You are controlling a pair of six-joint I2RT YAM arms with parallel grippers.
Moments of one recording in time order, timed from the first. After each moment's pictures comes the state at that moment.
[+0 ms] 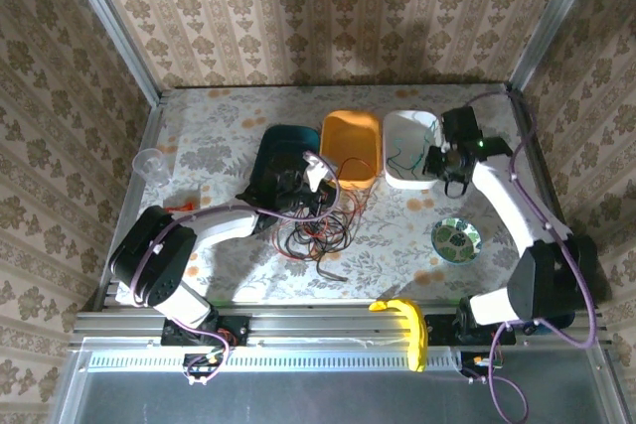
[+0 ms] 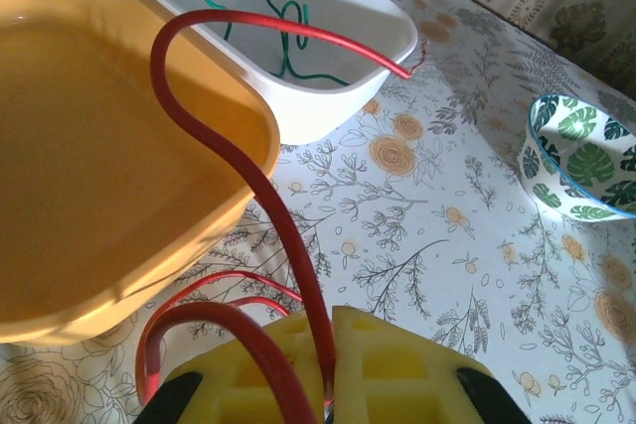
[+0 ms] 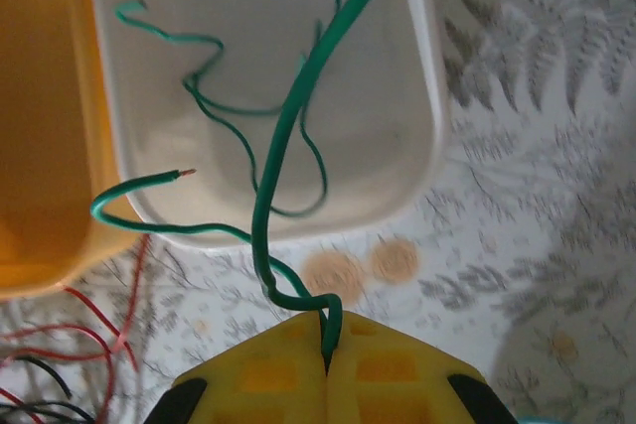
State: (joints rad) left arm -0.72 1.57 0.78 0.31 0.45 -0.10; right arm 0.12 1.46 1.25 -0.85 0.04 0.41
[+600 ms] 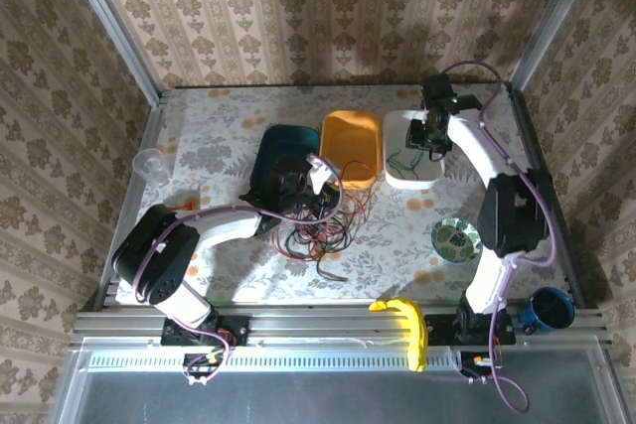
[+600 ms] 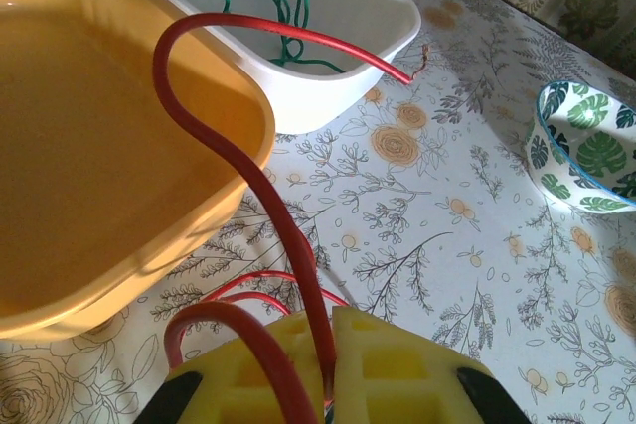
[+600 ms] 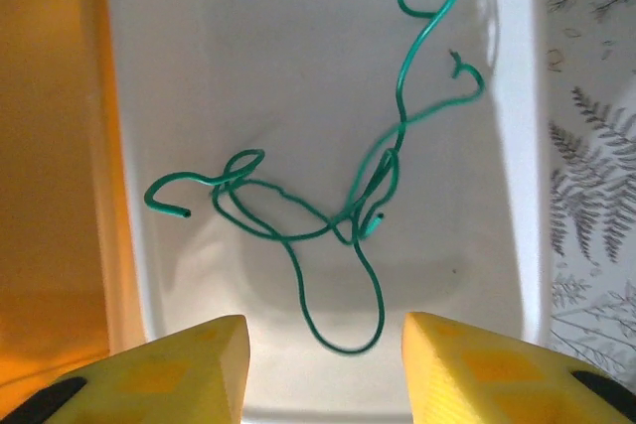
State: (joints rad) left arm -0.74 1.58 0.78 0.30 0.42 -0.09; right arm 0.13 1.80 1.57 -0.91 0.03 0.32
